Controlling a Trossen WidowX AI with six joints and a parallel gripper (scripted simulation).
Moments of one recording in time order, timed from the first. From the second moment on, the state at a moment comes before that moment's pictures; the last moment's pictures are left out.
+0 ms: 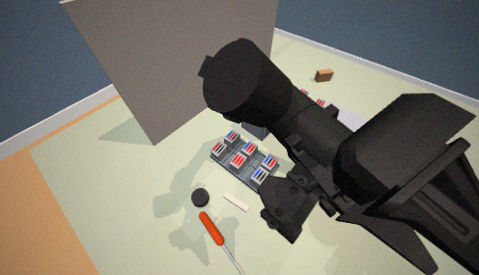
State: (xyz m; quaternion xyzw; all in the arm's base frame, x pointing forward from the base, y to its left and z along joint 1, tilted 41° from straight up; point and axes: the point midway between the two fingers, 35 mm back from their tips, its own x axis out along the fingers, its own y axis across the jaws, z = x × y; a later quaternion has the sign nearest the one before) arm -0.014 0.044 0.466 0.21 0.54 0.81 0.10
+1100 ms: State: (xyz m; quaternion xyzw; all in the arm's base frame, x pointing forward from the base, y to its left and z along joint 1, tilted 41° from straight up) arm -0.057 0.174 0.422 0.06 0.36 0.72 0.59
